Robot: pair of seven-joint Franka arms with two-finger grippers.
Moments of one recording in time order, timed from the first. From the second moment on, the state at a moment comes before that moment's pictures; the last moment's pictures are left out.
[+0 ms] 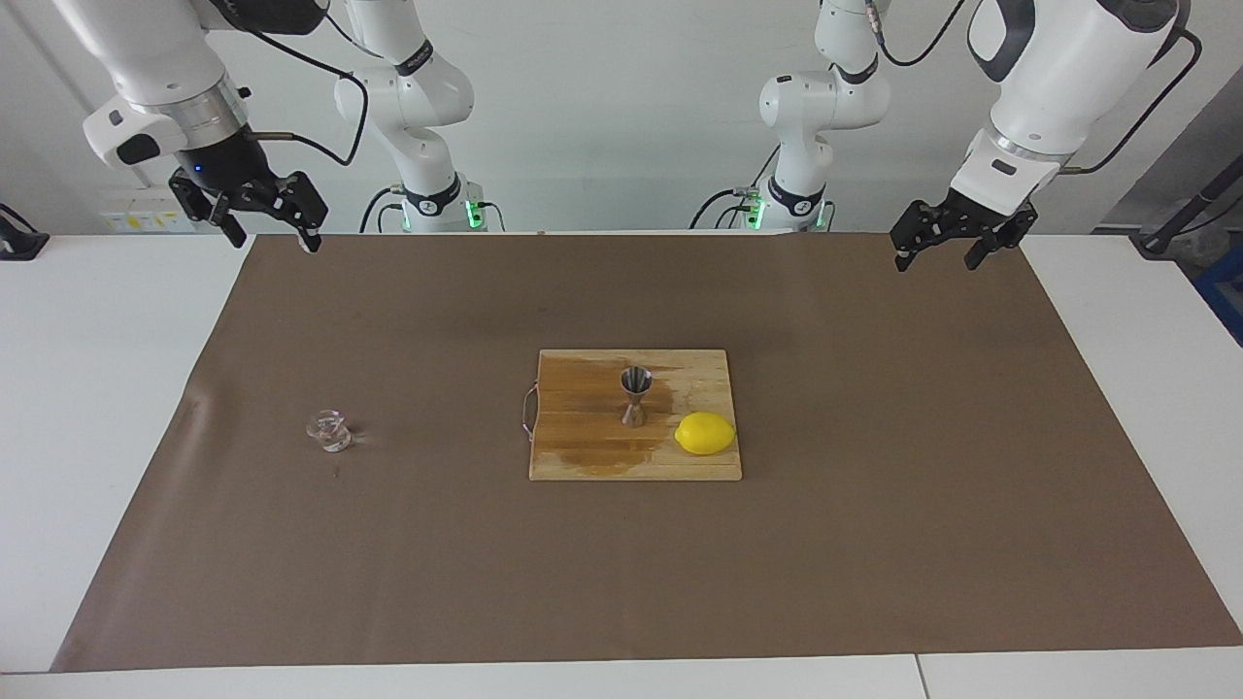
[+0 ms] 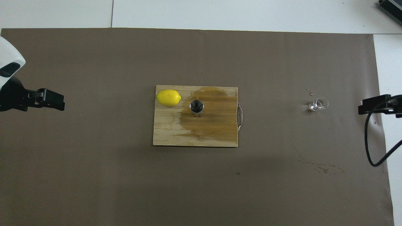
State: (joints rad) left arm -0.02 -0.01 -0.09 -1.60 -0.01 1.54 -0.06; right arm 0.06 -0.08 -0.11 -1.64 0.00 1.55 0.06
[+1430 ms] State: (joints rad) left arm -0.02 -0.01 -0.09 -1.60 -0.01 1.54 -0.06; right arm -0.24 0.29 -0.12 -1.86 0.57 2.07 -1.49
